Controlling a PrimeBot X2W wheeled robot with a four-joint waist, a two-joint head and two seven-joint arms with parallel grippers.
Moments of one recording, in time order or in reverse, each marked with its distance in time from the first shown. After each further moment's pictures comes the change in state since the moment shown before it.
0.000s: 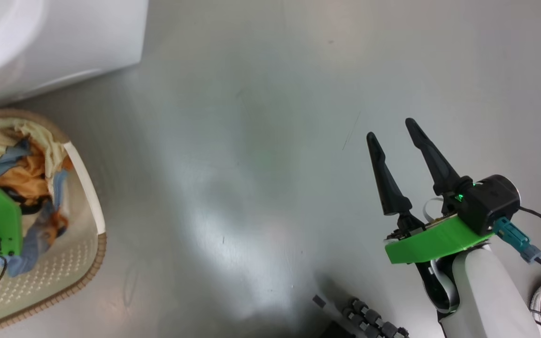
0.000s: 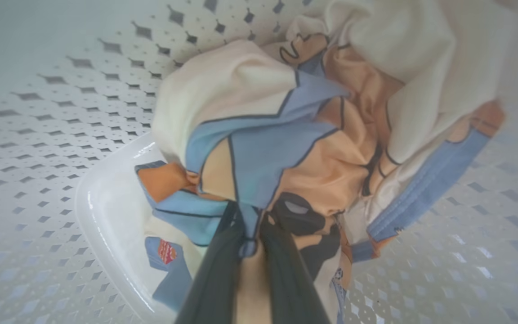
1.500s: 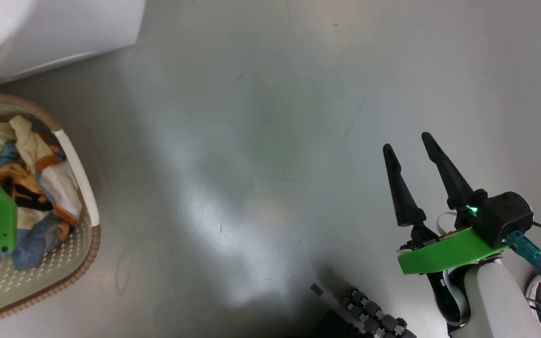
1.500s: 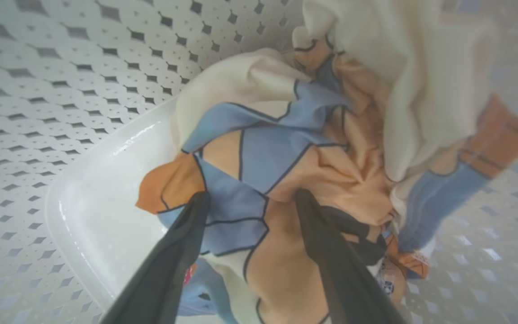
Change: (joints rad) left arm 0.010 0.023 0.024 -0.041 0.068 -0.027 -0.029; right arm 0.057 -0.001 -0.043 -0.013 0.008 0.000 0.000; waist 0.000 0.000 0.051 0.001
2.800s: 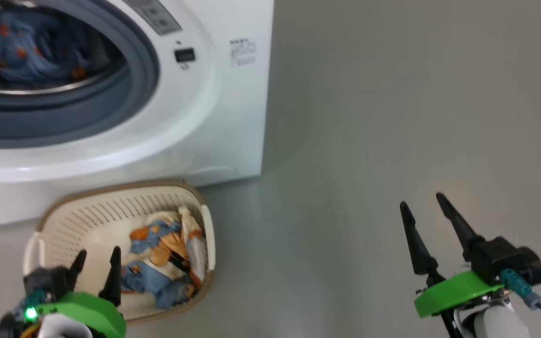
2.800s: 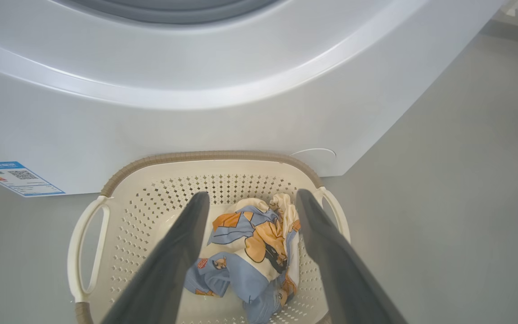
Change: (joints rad) left arm 0.662 -0.244 0.355 -0.620 -0.063 -0.010 -0.204; right arm 0.135 -0.003 -0.084 0.095 -0.115 0.000 0.000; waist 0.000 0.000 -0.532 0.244
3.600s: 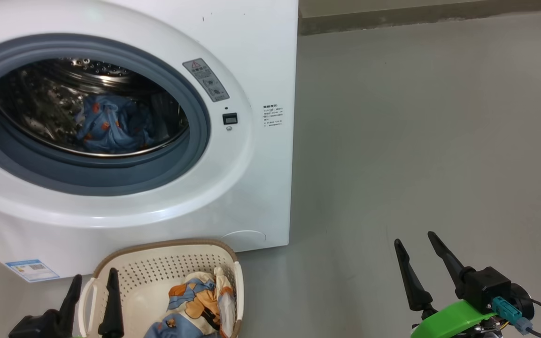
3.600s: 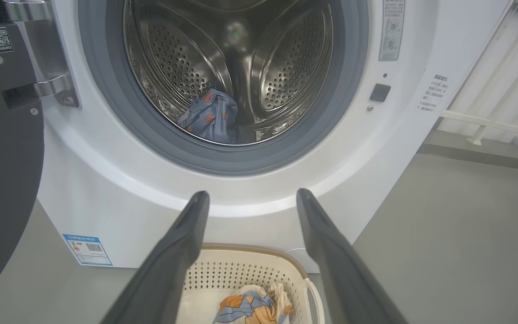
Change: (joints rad) left arm 0.278 -0.092 0.133 -0.389 0.033 0.000 0.000; right arm 0.084 0.000 0.025 0.062 0.050 0.000 0.000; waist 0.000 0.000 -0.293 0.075
